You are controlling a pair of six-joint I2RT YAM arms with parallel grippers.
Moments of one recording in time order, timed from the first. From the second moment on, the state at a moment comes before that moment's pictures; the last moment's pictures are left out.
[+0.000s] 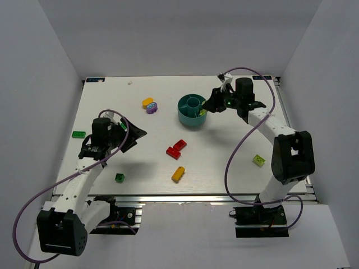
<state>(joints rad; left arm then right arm) -0.11 0.99 0.71 -0.34 0.35 -0.84 0.27 1.69 1.25 -0.04 -0.65 0.06</state>
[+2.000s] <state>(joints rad) -0.52 1.37 0.88 -0.40 0.14 -0.74 0.19 1.53 1.39 -0.68 -0.70 -0.61</state>
